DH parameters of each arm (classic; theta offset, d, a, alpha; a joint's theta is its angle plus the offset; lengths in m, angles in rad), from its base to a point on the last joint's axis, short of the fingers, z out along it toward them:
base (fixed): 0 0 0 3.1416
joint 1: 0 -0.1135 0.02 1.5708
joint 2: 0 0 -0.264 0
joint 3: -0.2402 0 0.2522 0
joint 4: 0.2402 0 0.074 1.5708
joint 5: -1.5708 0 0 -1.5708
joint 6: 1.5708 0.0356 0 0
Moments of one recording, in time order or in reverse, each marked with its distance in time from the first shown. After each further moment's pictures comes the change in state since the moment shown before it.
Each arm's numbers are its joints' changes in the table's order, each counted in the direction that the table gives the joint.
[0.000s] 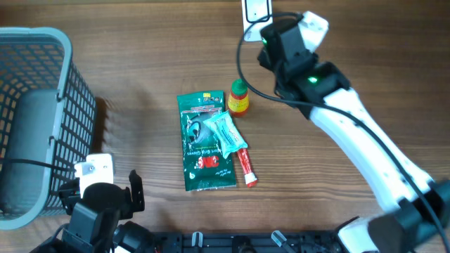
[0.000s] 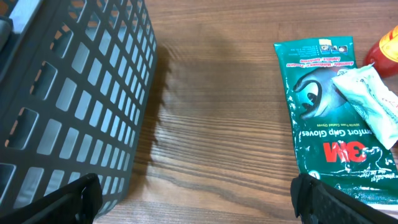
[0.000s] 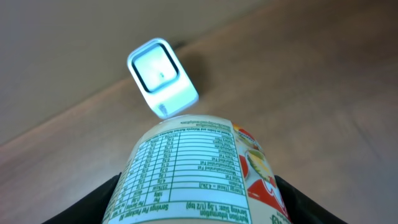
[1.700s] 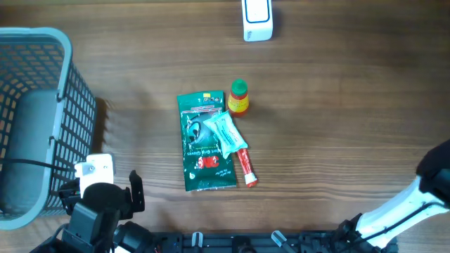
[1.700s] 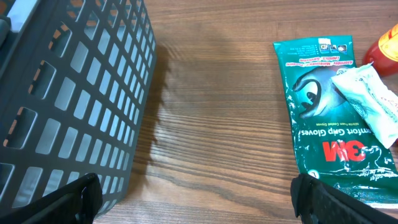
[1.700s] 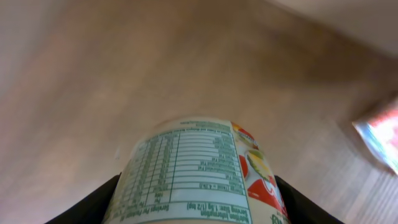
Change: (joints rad) left arm 0.000 0.000 0.000 0.000 -0.003 0.000; right arm 1.179 0.398 -0.347 0.196 0.432 -0.412
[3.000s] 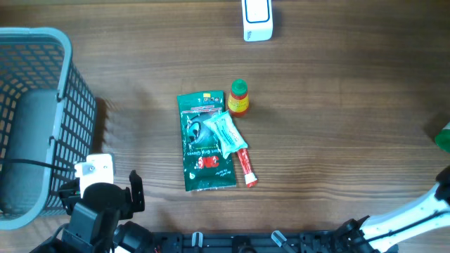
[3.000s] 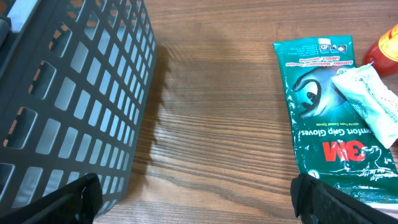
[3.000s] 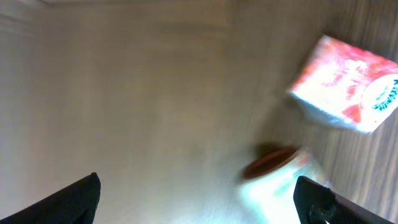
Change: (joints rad) left arm 0.000 0.000 0.000 0.000 0.000 0.000; right arm 0.246 -0.025 0.021 0.015 0.224 0.256
